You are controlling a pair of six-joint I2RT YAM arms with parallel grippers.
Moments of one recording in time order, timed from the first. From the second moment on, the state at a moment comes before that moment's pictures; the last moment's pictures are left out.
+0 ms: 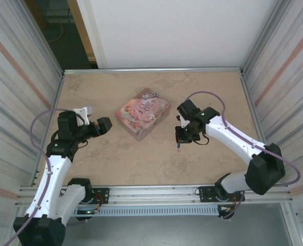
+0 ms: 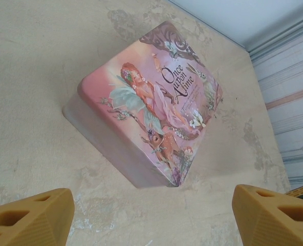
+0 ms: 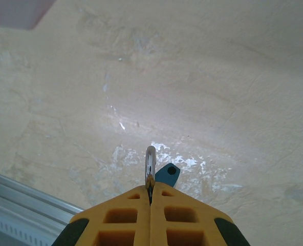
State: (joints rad) left arm -0.05 0.79 0.71 -0.53 0.50 -0.44; right arm 0.62 1.40 1.10 -1.01 -0.20 0.49
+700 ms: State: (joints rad) left arm -0.05 0.79 0.70 -0.55 0.50 -0.44; right arm 0.67 1.65 1.10 -0.96 -0.32 0.48
